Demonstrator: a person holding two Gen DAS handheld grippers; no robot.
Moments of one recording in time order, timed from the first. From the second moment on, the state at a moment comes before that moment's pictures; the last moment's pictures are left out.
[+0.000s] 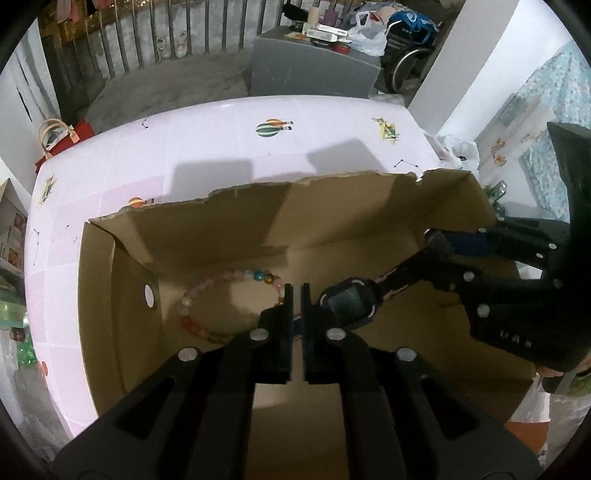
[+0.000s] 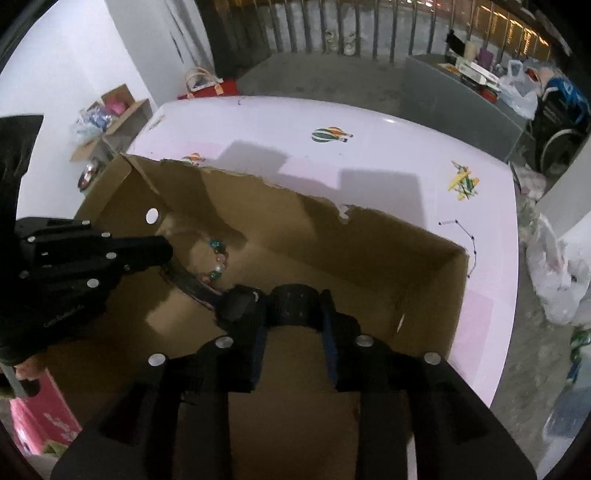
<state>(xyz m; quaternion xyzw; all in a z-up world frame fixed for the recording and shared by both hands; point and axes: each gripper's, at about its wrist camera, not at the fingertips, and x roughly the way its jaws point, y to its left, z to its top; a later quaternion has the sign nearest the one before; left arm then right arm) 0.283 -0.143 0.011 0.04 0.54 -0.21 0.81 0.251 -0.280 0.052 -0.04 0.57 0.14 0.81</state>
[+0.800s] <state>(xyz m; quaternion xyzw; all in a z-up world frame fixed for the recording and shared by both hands) 0.206 -0.101 0.095 0.03 0.37 -0.23 0.90 0.189 -0.336 0.142 0.04 0.42 0.13 0.90</state>
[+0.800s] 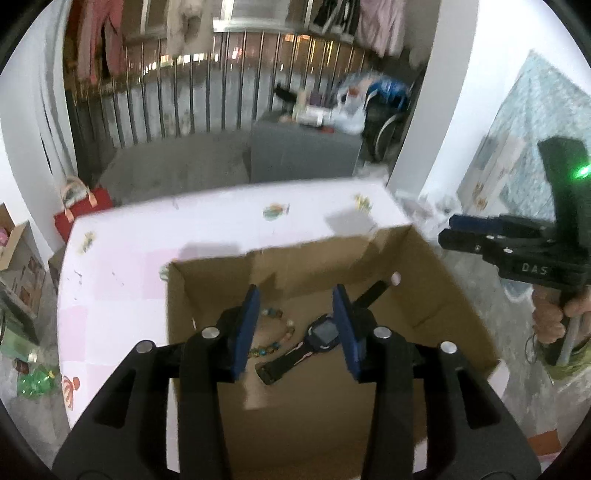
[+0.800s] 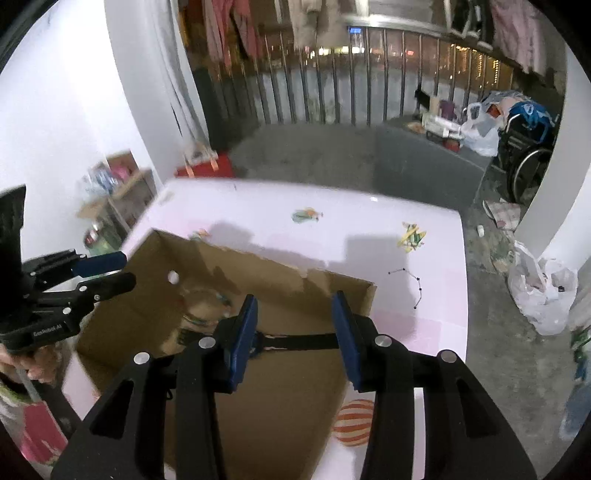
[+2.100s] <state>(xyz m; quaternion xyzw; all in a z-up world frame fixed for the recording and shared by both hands) -0.006 -0.054 0.005 0.05 0.26 -0.32 0.91 -0.026 -0.348 0.062 0.08 0.34 0.11 0.93</state>
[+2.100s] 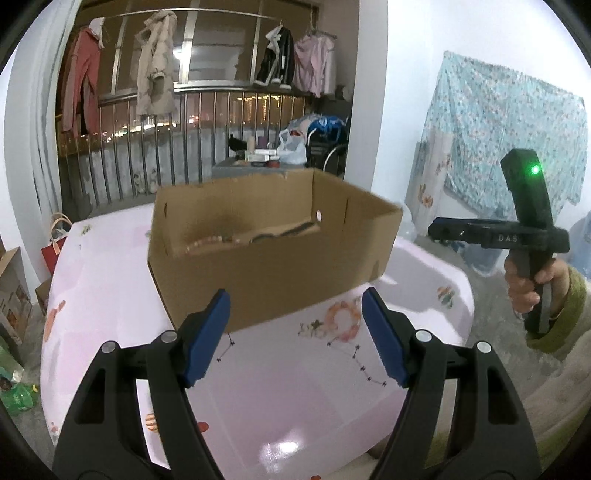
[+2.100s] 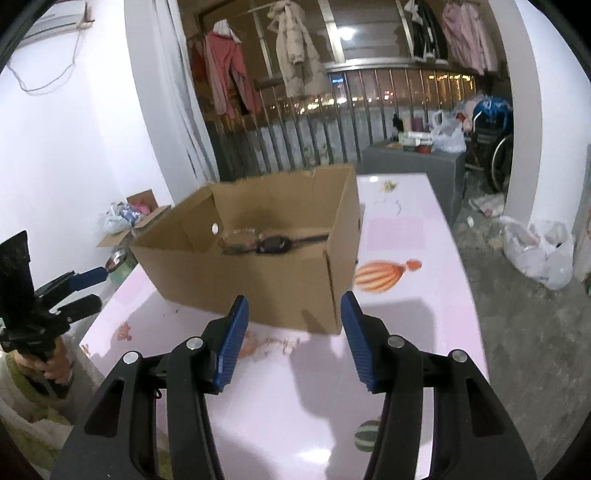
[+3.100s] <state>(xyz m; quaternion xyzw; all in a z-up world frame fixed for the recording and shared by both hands) 0.045 -0.118 -0.073 0.16 0.33 -0.33 0.87 -0.007 -0.331 0.020 0.09 0.38 0.15 0.91</state>
